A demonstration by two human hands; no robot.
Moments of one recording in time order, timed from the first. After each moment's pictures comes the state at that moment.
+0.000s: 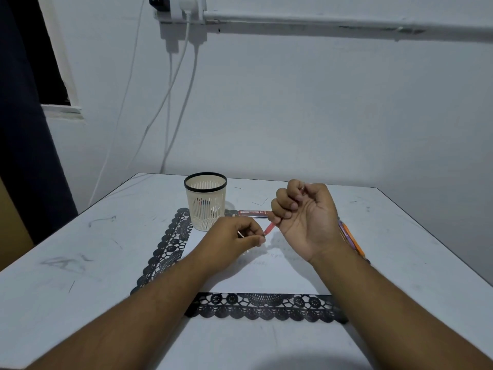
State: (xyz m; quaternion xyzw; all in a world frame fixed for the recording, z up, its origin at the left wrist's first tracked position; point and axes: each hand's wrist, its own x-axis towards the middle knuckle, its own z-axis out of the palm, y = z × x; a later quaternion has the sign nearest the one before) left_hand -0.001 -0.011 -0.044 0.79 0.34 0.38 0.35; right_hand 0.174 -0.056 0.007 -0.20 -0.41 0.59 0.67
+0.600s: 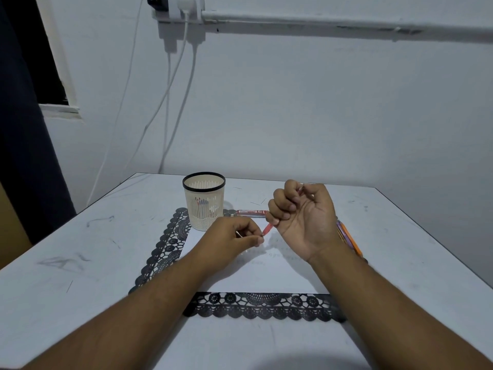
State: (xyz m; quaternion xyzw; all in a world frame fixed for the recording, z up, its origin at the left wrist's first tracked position) left_hand 0.000 -0.011 -0.046 0.78 0.34 0.38 0.37; right_hand 0.177 -0.054 0.004 -0.19 -0.43 0.59 0.66
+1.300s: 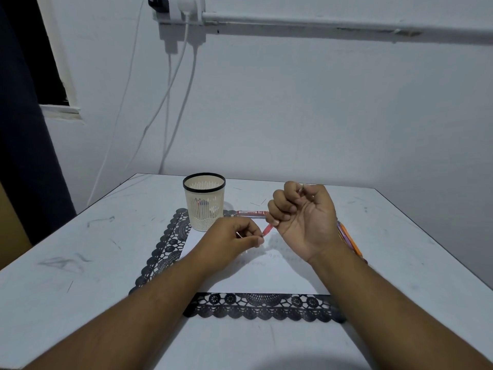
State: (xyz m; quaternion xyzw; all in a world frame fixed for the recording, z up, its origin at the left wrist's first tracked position) left_hand 0.000 -0.009 -0.046 0.78 0.33 0.38 0.37; right_hand 0.179 -0.053 0.003 -0.18 -0.44 0.60 0.65
